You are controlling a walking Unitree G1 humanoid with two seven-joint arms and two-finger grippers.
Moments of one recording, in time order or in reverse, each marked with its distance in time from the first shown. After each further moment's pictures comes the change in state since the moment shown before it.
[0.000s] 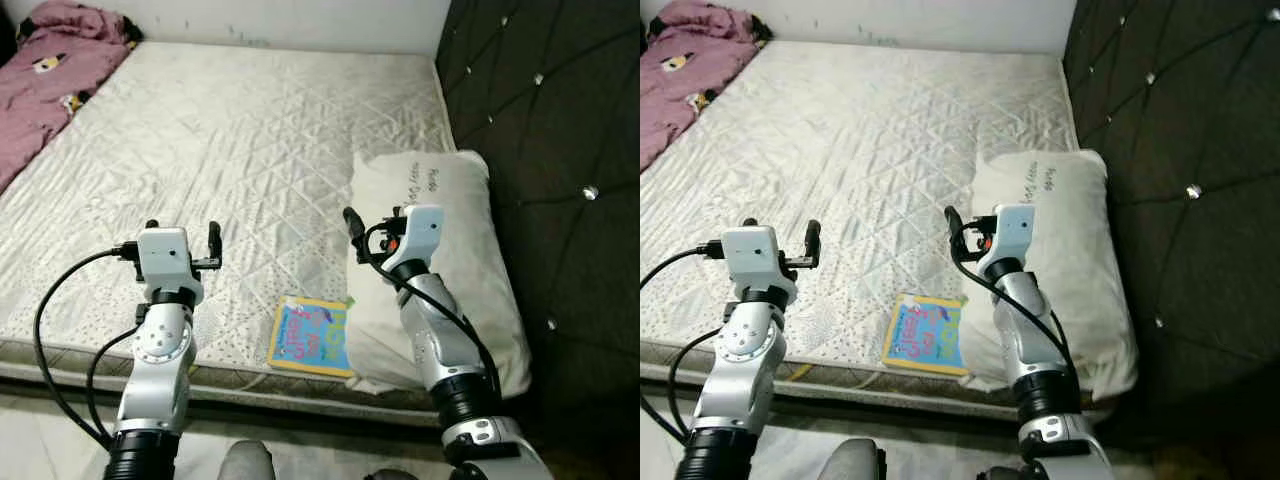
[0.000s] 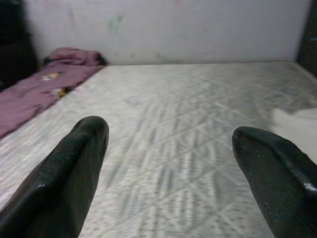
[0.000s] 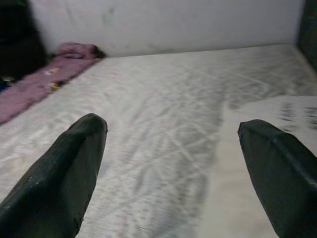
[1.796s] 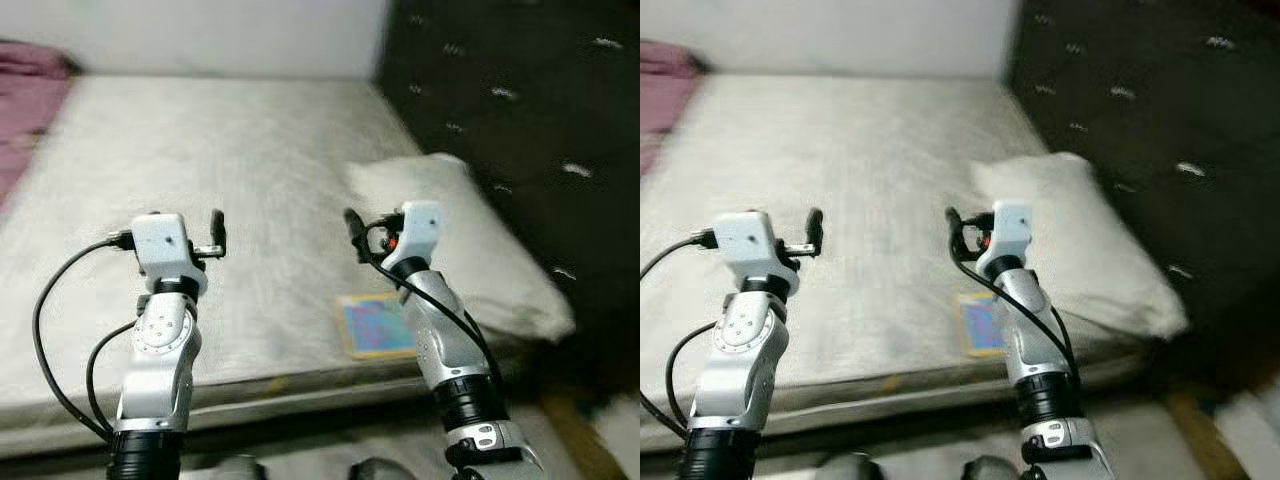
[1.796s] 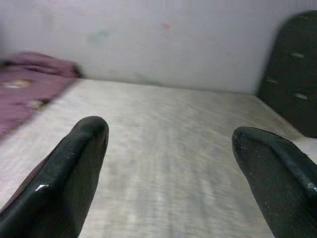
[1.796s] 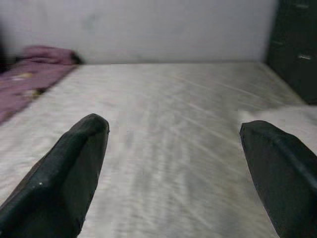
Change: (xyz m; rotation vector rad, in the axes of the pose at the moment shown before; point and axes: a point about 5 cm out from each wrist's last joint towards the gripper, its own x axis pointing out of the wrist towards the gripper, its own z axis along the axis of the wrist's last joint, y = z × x) left arm 0.001 -0.008 0.024 -0.111 -0.006 0.008; right arm 0.004 0.004 0.010 -0.028 0.046 -0.012
